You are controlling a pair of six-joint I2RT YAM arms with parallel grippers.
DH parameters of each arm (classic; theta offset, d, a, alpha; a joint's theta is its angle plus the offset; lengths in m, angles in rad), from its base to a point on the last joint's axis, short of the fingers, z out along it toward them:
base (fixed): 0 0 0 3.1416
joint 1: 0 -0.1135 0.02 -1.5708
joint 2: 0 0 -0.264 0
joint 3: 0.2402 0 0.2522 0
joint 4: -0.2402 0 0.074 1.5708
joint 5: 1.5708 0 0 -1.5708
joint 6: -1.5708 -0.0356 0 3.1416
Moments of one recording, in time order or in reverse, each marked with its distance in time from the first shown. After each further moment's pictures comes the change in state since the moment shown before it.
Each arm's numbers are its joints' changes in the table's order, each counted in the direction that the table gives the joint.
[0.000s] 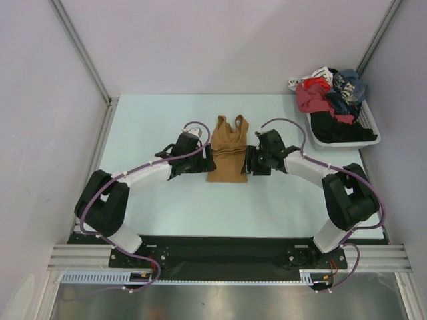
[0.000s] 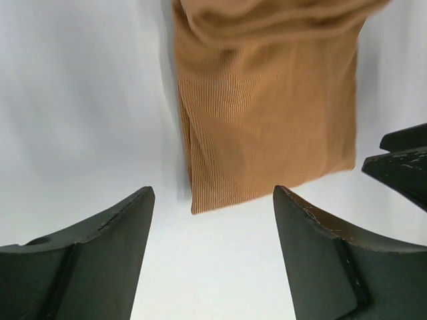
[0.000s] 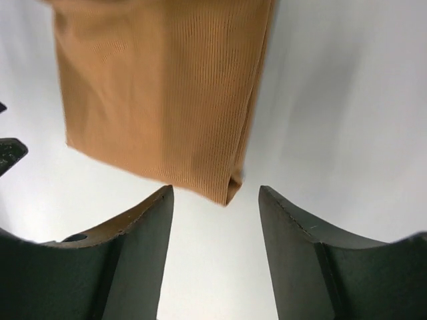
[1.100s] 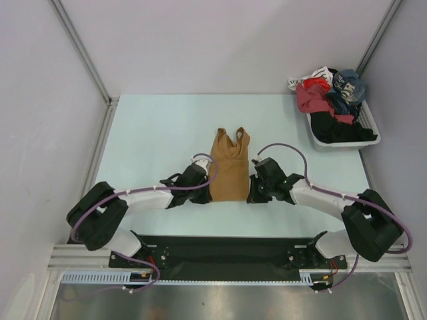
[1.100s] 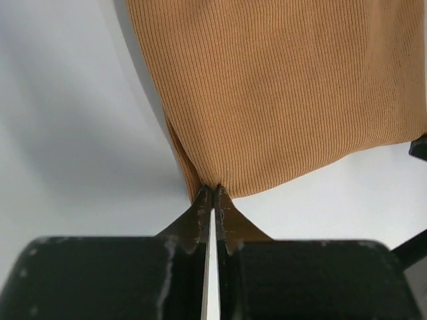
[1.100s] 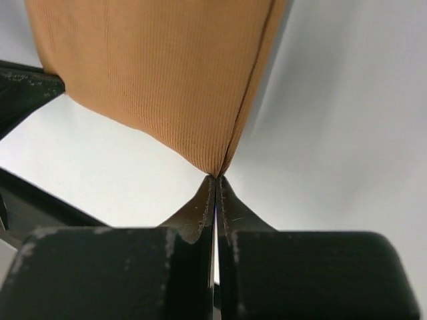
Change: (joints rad) left arm 0.204 0.106 -0.333 0.136 -0.005 0.055; right arm -0.201 0.259 -0.337 0.027 0.049 -0.091
